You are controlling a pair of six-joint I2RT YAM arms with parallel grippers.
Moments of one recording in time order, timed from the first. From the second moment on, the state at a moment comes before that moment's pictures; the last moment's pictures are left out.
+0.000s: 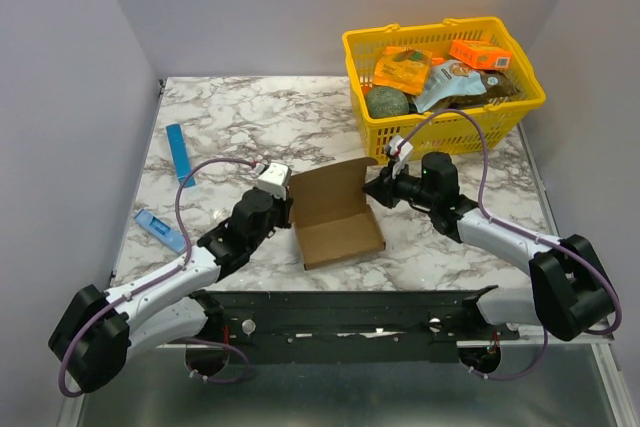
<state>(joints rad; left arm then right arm) -0.72 0.96 0.44 0.16 -0.24 -0.25 0.48 1.31 0.60 0.37 -0.49 0.01</state>
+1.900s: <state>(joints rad) -0.81 0.65 0.49 -0.01 0.16 -0.05 0.35 0.90 0.58 0.17 -0.57 -0.05</state>
